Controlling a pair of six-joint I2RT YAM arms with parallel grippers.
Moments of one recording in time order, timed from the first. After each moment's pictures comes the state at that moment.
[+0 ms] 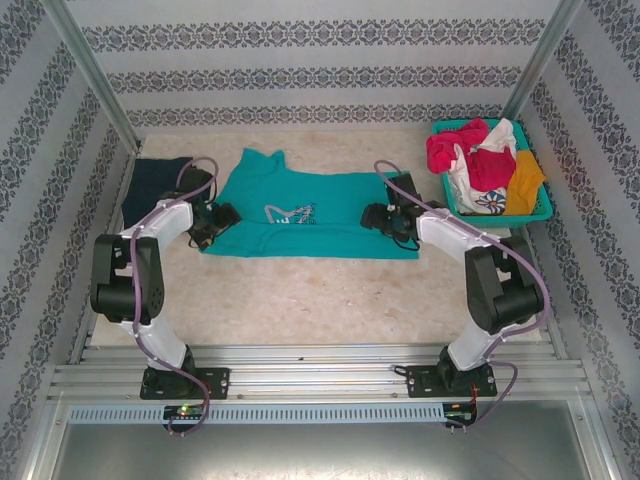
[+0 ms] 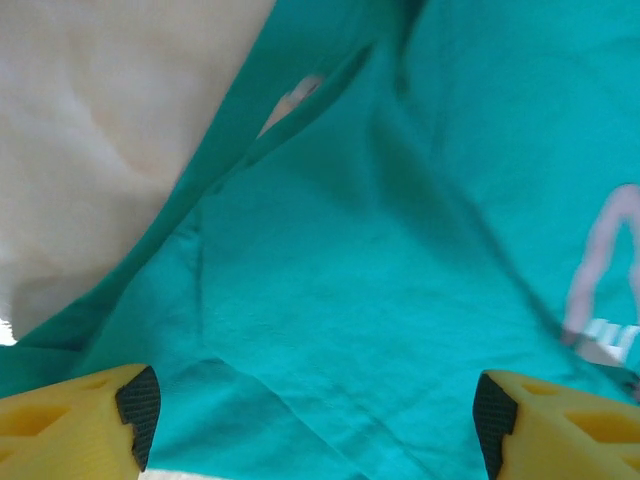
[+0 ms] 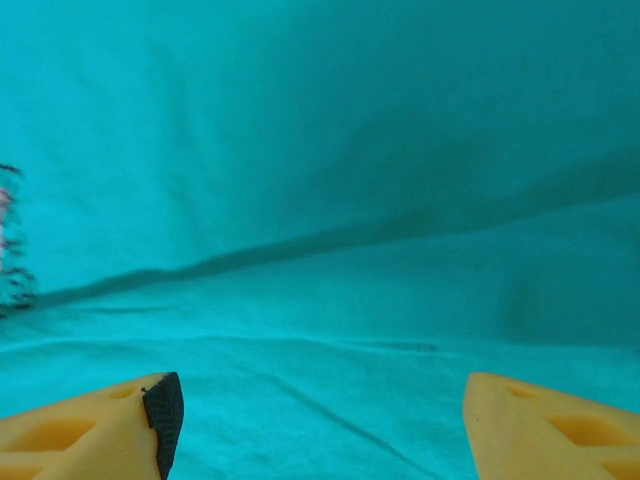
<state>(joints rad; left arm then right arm) -0.02 1.74 1.12 -0.59 0.15 -0.75 0.30 1.69 1.04 -0.38 -0.07 0.64</state>
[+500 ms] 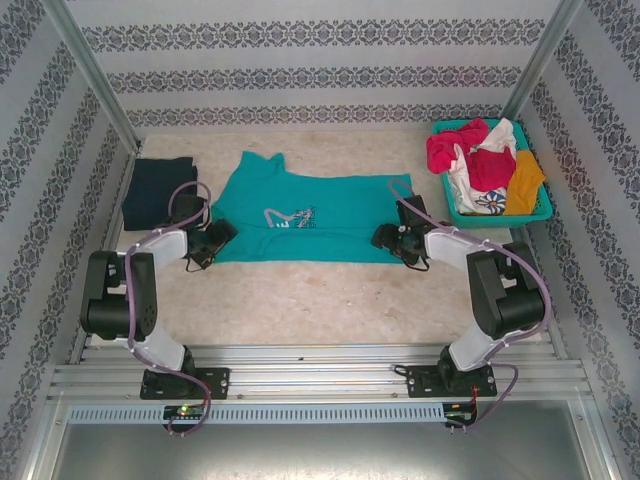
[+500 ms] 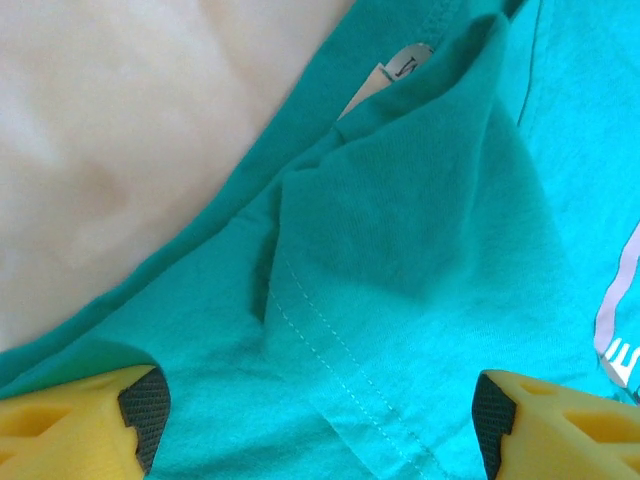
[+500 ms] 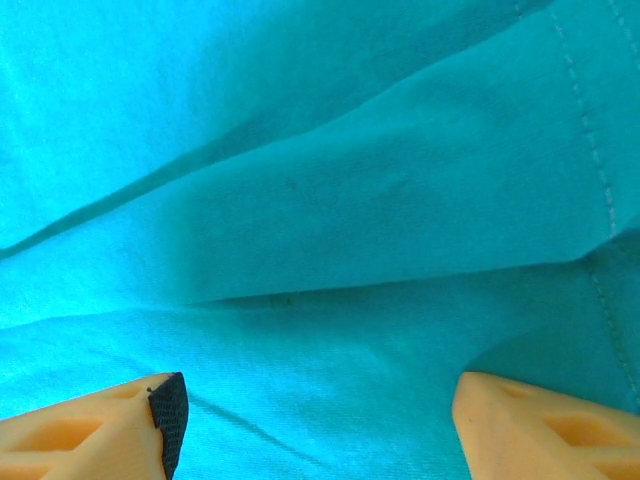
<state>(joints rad) 0.02 1.59 0.82 -0.33 0.20 -0.84 0.24 1.63 0.83 -0.28 -0.12 0.72</state>
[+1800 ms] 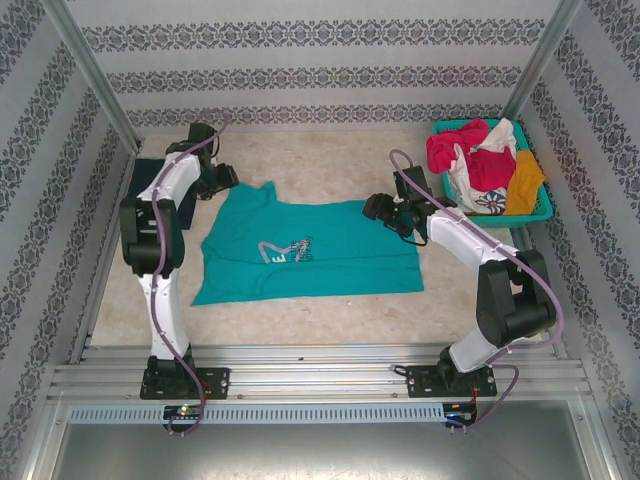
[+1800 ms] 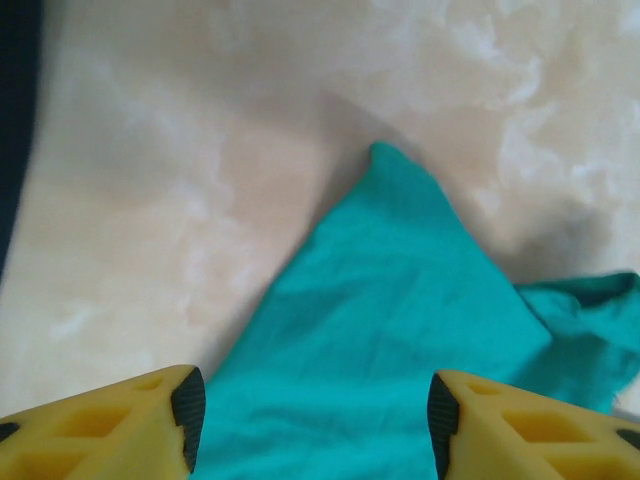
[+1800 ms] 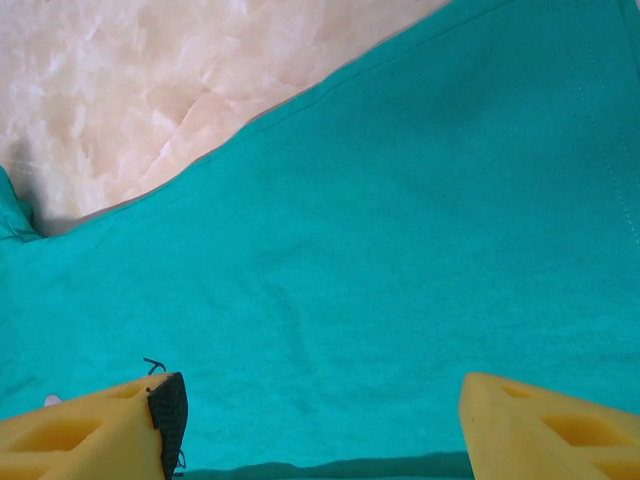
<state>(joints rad) 0.01 2.21 1.89 -0.87 0.09 -0.40 0.28 1.59 1.08 -0.43 -0.15 0.71</state>
